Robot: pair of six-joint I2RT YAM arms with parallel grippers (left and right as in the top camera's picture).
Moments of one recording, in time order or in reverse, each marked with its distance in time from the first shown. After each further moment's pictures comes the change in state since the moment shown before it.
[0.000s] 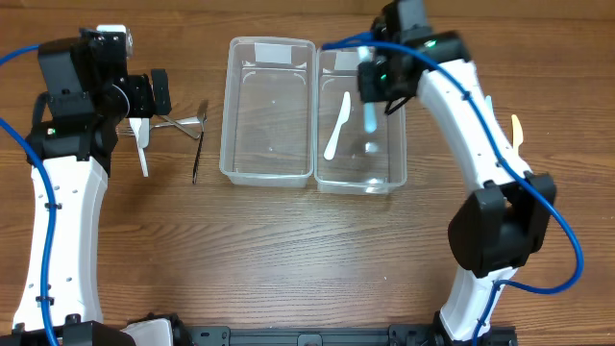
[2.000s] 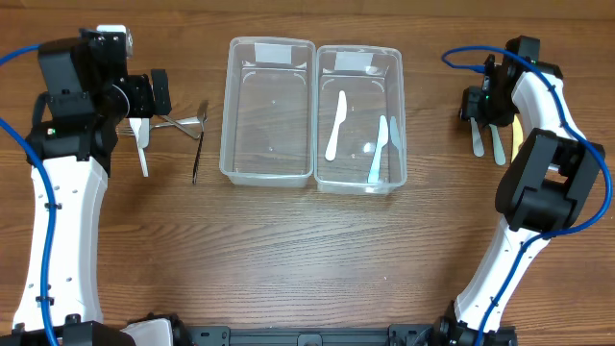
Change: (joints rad) left arm 0.000 0.000 0.000 0.000 0.000 0.000; right arm -0.538 0.304 0.043 0.087 0.041 -0.246
